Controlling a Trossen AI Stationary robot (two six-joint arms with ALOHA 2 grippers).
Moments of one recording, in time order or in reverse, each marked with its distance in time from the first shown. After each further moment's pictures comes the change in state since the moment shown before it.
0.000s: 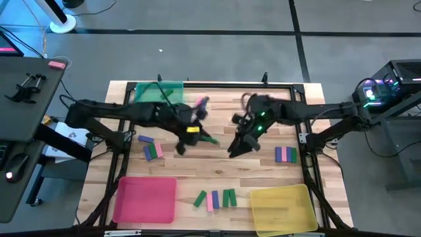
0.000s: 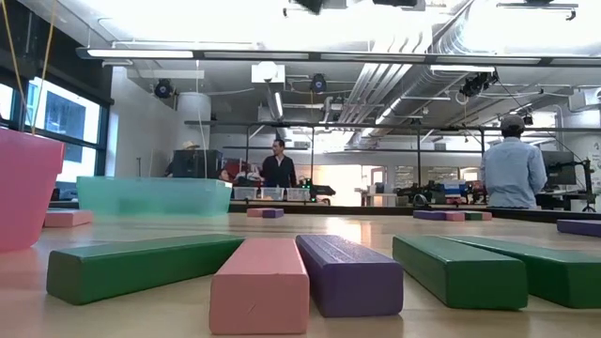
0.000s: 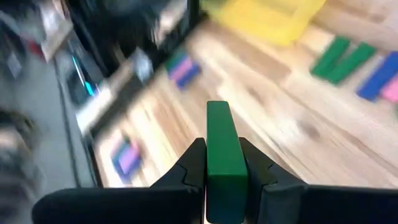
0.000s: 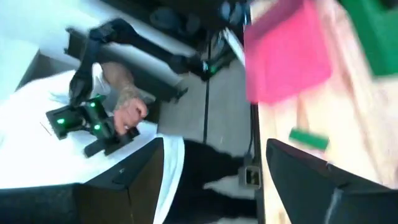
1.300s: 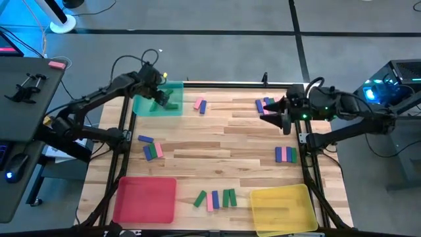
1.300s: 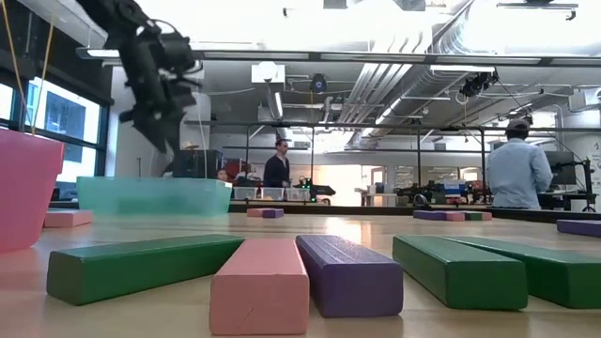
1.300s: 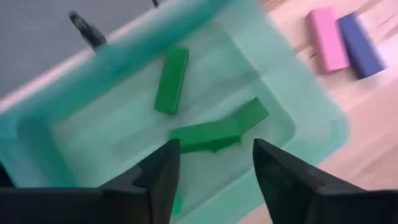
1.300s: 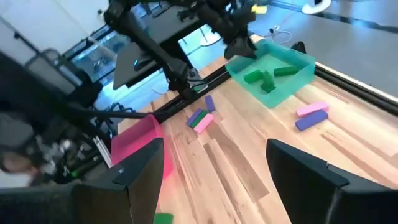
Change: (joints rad) left arm 0.909 -0.191 -0.447 -0.148 -0.099 -0.860; right arm 0.083 -0.443 0.000 -0.399 0.889 -0.228
